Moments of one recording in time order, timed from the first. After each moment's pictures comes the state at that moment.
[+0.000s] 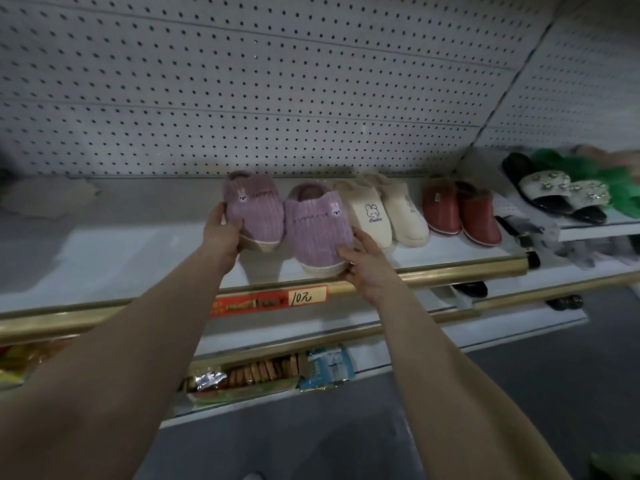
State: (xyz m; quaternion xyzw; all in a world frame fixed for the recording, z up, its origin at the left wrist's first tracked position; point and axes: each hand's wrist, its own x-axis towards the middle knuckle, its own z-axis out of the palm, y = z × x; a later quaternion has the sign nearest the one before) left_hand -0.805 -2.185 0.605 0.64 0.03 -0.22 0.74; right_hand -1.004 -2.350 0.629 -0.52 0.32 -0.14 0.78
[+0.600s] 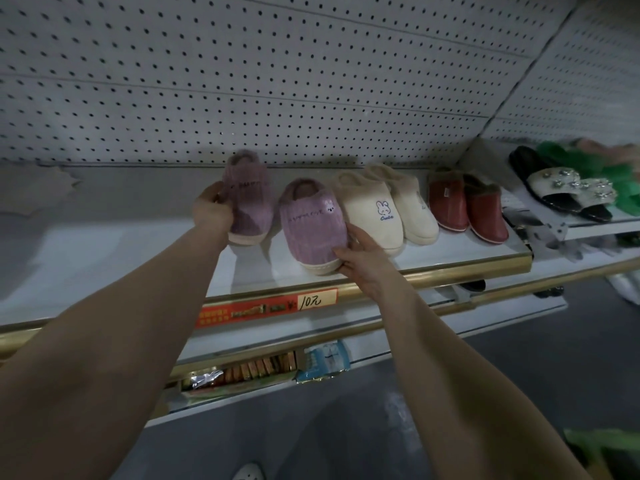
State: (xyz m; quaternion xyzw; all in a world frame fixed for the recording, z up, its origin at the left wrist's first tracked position) left_hand -0.739 -2.194 0.591 0.74 -0.04 -0.16 0.65; right_hand -0.968 -2.344 0.620 -0.59 0.33 -0.12 0.72
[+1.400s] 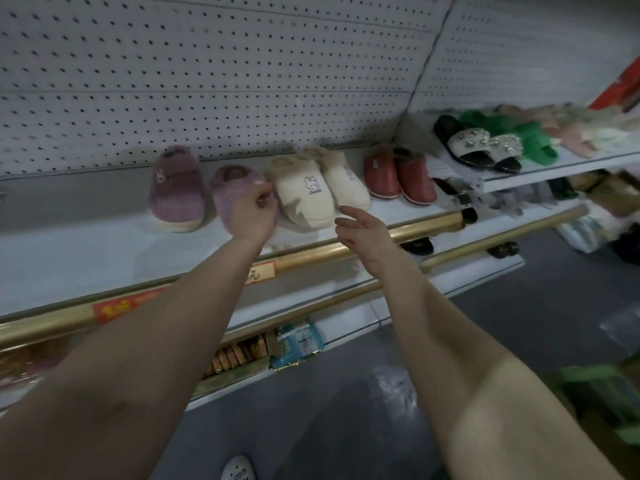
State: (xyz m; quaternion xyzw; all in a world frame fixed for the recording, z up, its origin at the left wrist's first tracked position) left_hand -0.913 -2.283 0.631 0.77 -0.26 -0.10 0.57; right_hand -1.091 -2.396 0.649 -0.62 0.38 -0.21 0.65
